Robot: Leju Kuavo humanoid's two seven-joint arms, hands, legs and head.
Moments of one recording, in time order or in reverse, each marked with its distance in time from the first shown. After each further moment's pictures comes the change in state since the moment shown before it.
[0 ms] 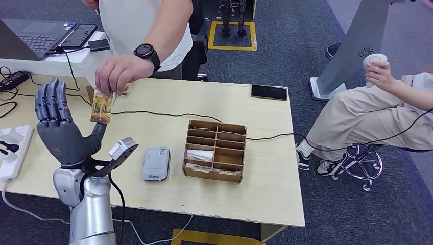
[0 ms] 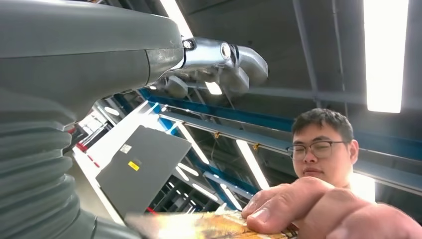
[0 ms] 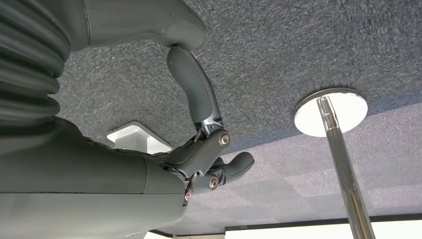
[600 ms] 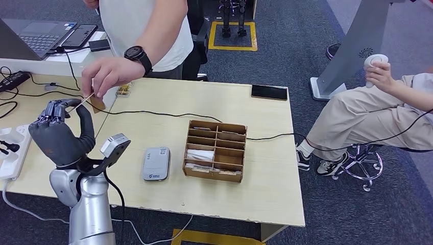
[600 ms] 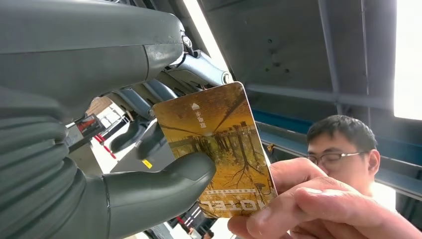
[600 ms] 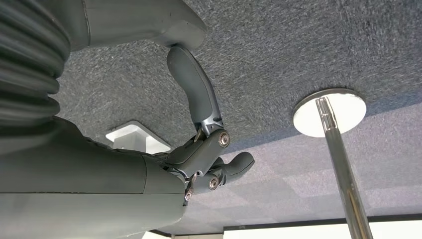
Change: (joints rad) left arm -0.001 0.000 0.000 -0.016 0.059 0.000 0.000; right arm 0.000 0.000 0.000 0.000 0.013 0.000 0.000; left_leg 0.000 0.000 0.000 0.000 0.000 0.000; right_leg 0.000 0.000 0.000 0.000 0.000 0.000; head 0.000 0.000
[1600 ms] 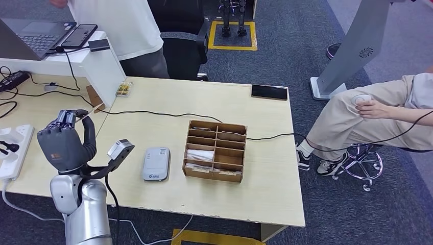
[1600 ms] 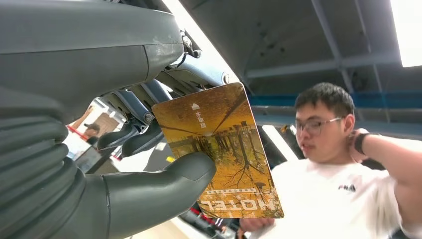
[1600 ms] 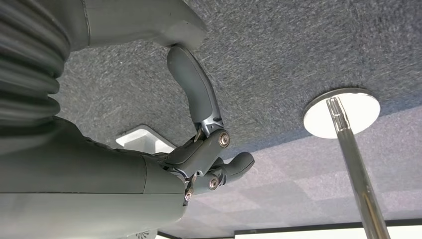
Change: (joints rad) left arm 0.021 -0.003 0.104 0.065 -0.176 0.000 0.054; right arm -0.002 0.000 0.000 0.006 -0.026 0.000 0.027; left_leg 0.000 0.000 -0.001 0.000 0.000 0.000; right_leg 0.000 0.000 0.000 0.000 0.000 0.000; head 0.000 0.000
